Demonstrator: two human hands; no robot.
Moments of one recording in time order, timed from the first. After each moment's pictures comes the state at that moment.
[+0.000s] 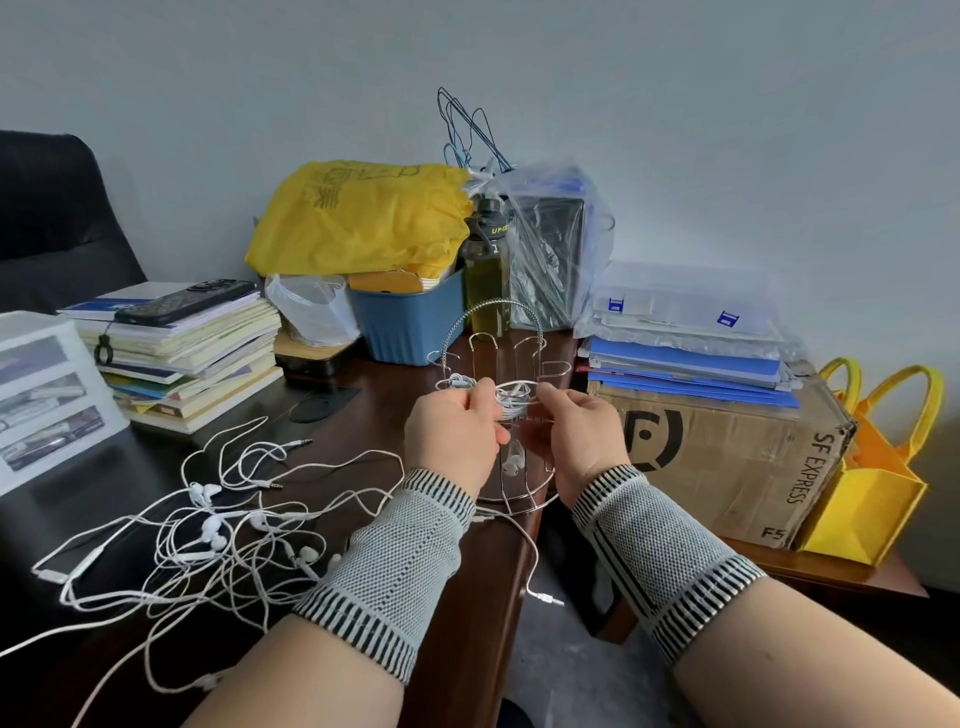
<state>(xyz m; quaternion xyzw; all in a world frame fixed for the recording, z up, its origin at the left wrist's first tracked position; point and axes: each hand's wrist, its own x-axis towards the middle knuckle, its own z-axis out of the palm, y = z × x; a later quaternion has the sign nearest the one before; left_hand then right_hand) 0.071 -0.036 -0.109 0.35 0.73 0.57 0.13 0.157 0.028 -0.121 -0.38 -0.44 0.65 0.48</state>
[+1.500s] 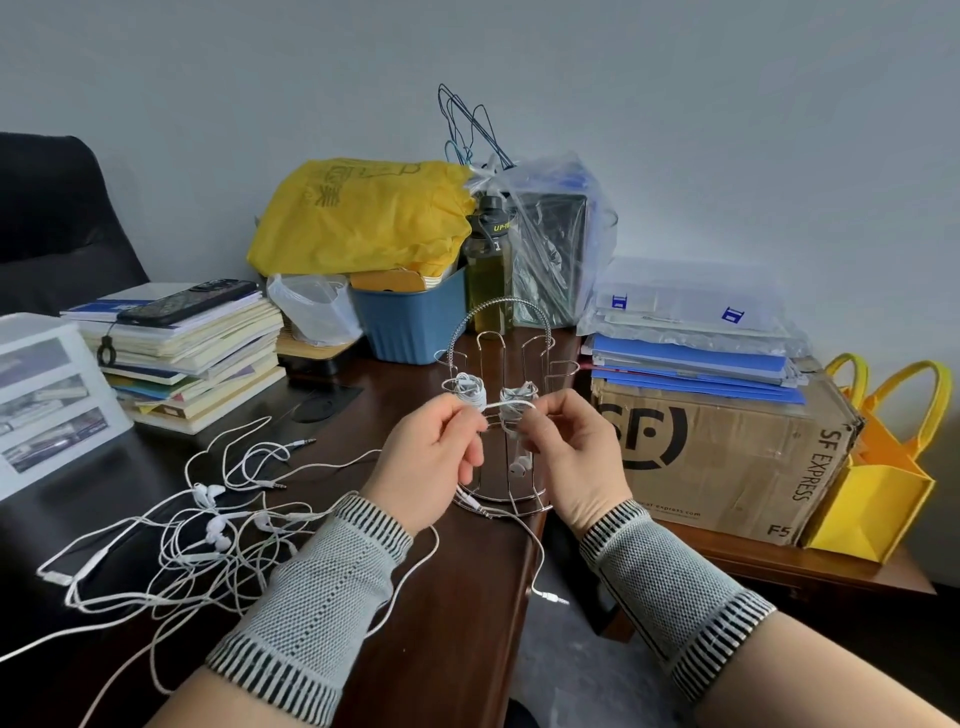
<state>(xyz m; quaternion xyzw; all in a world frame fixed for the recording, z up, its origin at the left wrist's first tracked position) 0.047 -0.077 -0.112 0.52 0.66 0.52 0.16 0.163 0.018 -0.150 -0.28 -0.66 0.46 0.53</state>
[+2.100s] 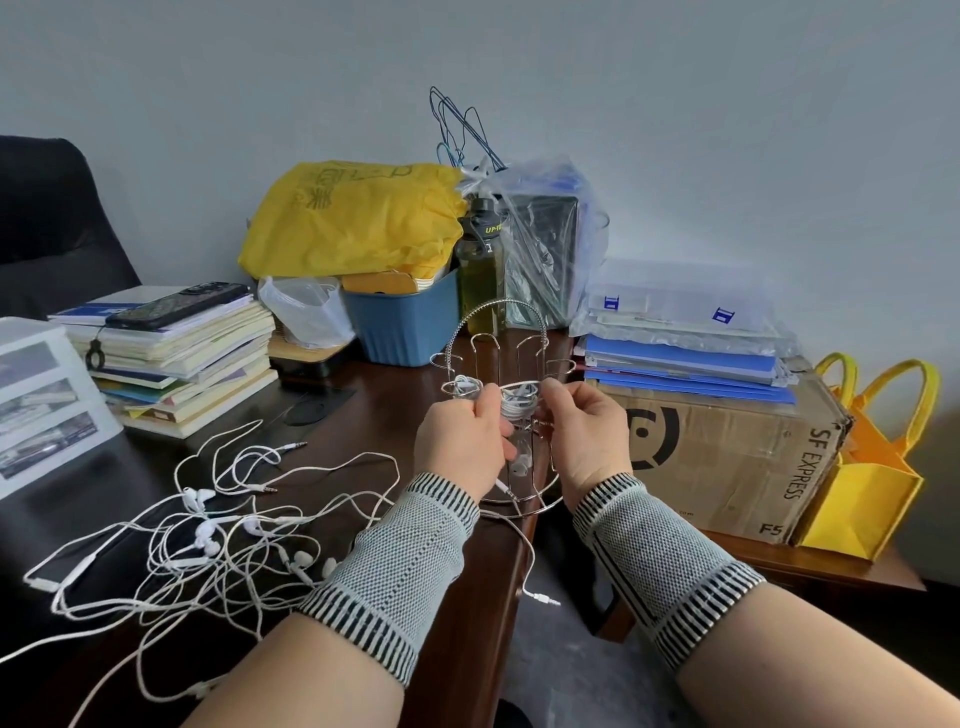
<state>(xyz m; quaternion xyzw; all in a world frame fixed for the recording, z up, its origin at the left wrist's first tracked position) 0.077 -0.034 -0.112 0.38 0.75 0.53 0.15 0.161 0.037 -0.135 -0.39 -0.52 0.53 0.54</state>
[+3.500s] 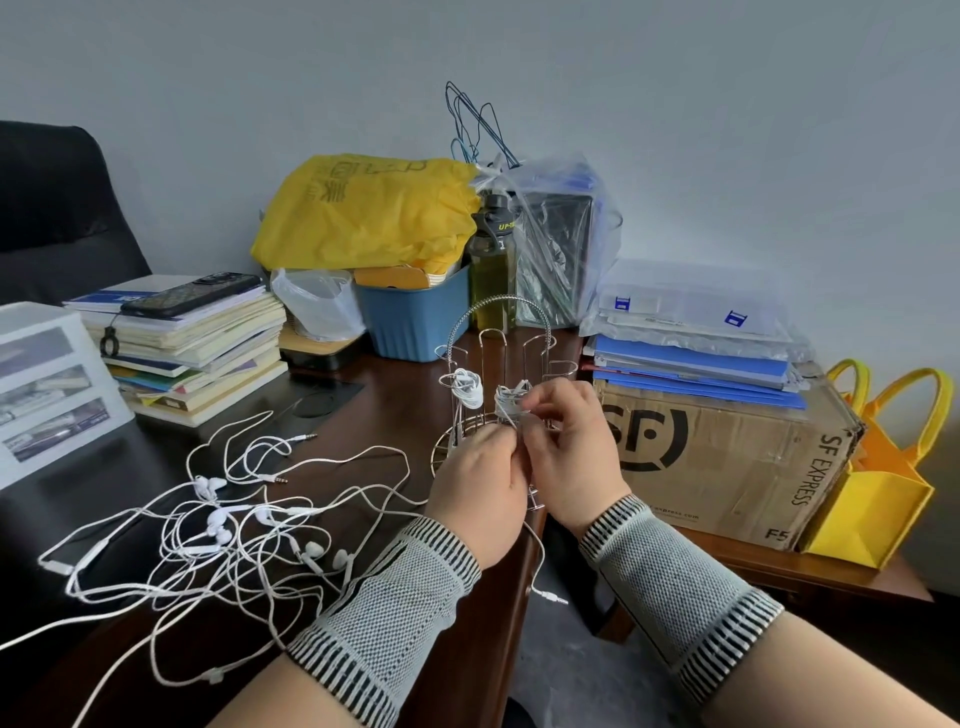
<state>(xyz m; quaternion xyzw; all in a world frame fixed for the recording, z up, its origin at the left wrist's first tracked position) 0.080 -0.060 -0.141 0.59 0.73 0.34 0.00 0.166 0.013 -0.142 -0.29 -0.76 0.28 0.50</state>
